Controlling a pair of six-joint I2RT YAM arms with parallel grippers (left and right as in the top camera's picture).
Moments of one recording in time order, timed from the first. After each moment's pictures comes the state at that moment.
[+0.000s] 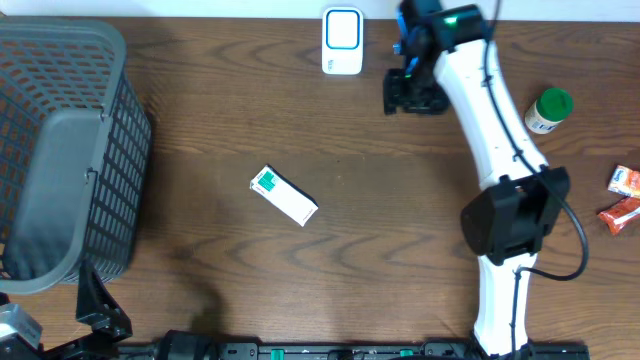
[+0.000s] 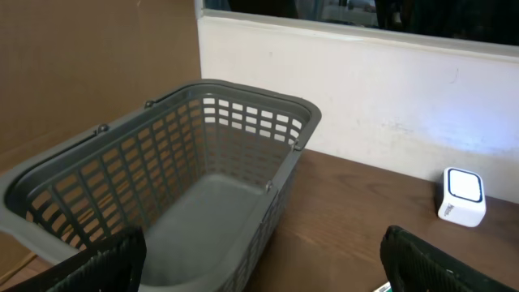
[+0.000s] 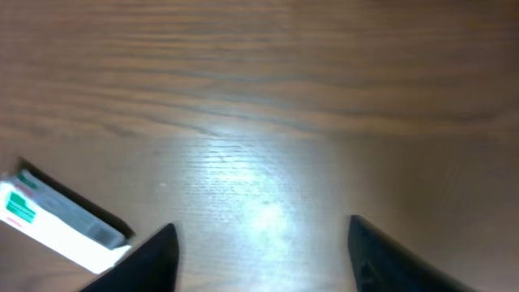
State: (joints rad) left arm -0.16 0.34 1.33 -1.15 -0.48 -0.15; right arm 0.31 2.22 2.28 -1.47 -0.05 0.32
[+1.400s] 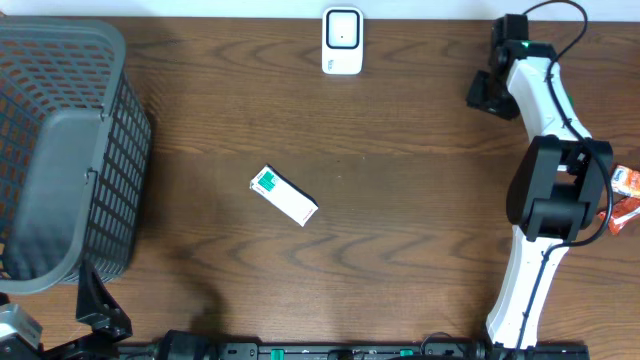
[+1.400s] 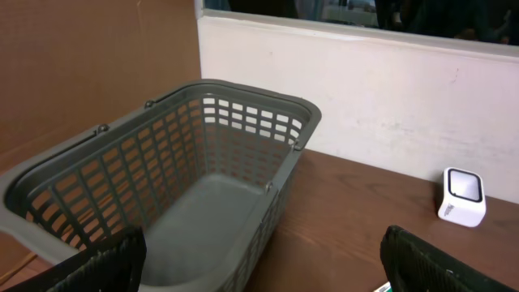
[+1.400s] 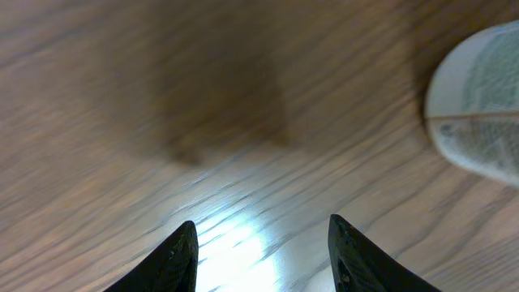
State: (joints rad) left arm -0.16 0.34 1.33 -1.15 -0.48 -0.15; right arm -0.08 2.35 1.98 -0.97 0.16 0.37
